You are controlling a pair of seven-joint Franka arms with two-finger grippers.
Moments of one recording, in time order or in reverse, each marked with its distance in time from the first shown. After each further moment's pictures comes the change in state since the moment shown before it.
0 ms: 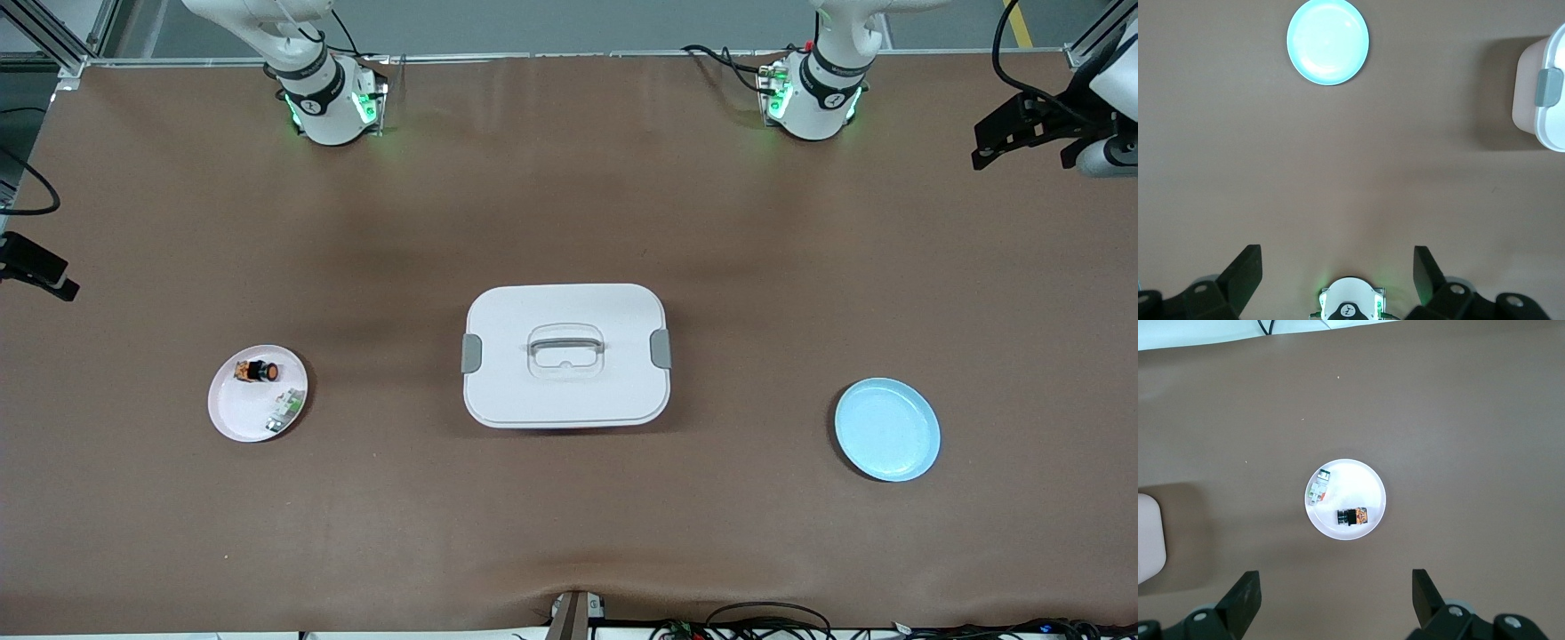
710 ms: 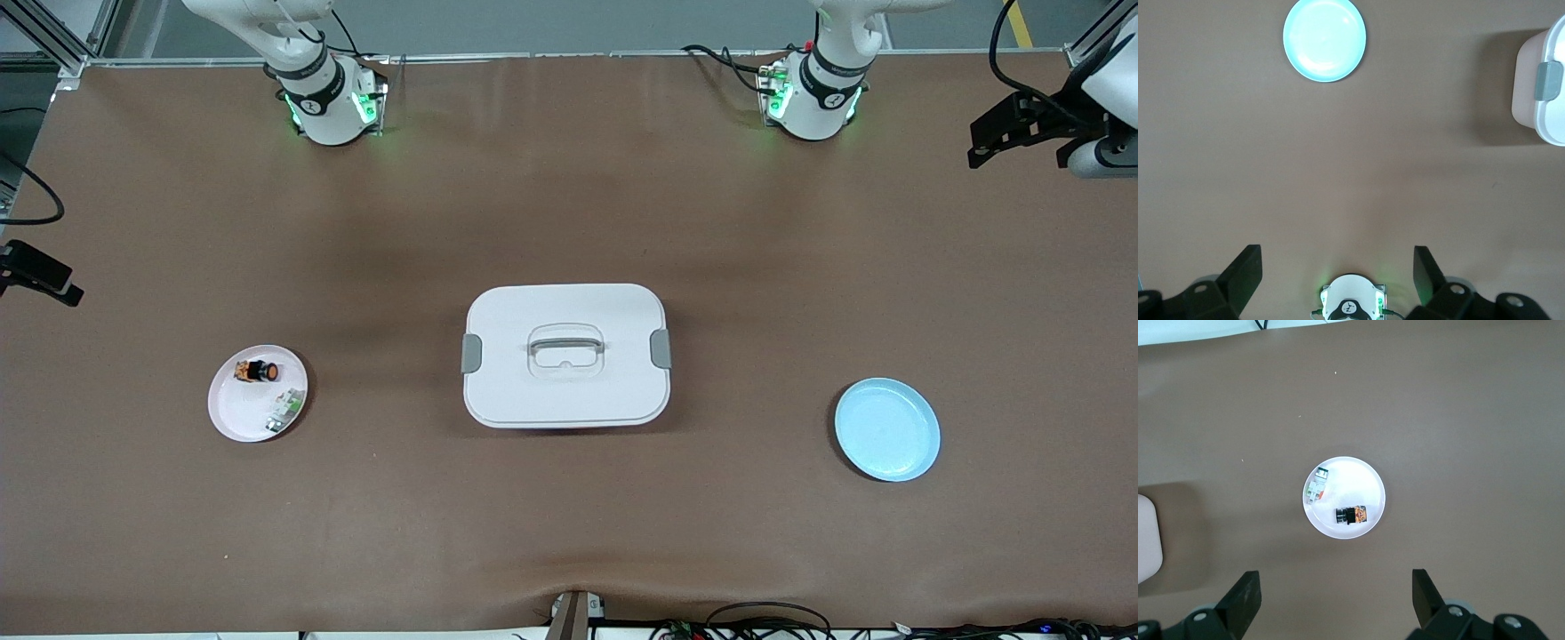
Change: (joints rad) left arm -0.009 0.006 0.000 0.002 0.000 0.006 0.003; right arm 0.001 0.025 0.000 0.000 0.000 0.000 0.005
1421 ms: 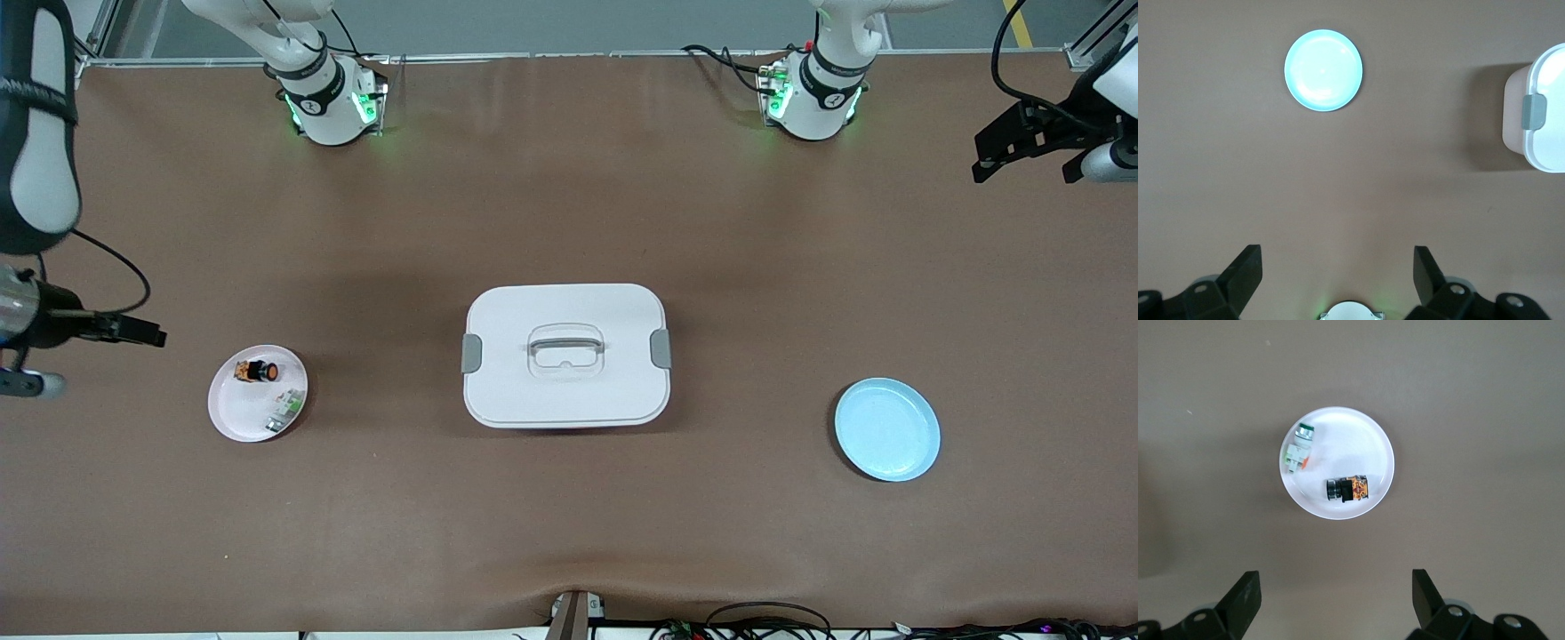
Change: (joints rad) left arm 0.001 0.004 -0.001 0.009 -0.002 0.072 0.000; right arm 0.000 0.251 0.002 -0.008 0.000 -0.005 0.000
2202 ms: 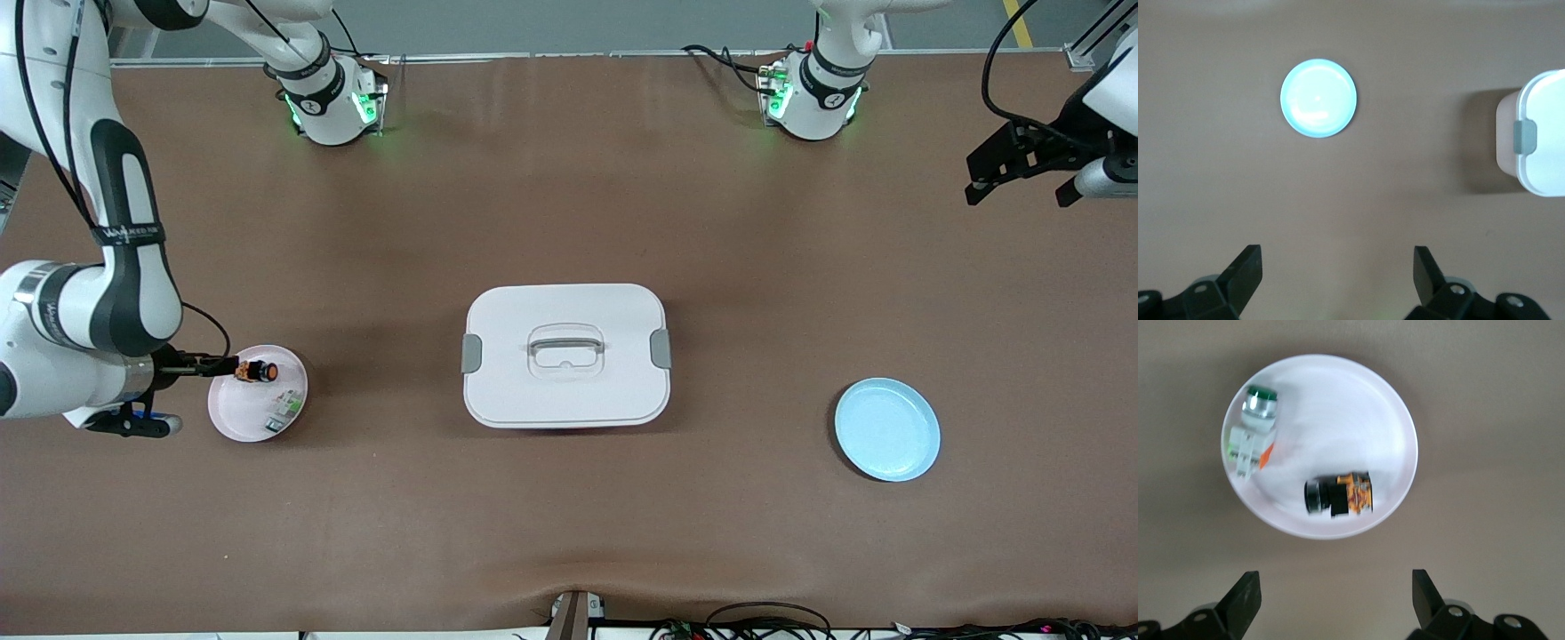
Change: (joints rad) left arm -0.001 0.017 -0.013 -0.026 0.000 0.118 0.000; right arm -0.001 0.253 0.001 0.000 0.001 0.085 0.000
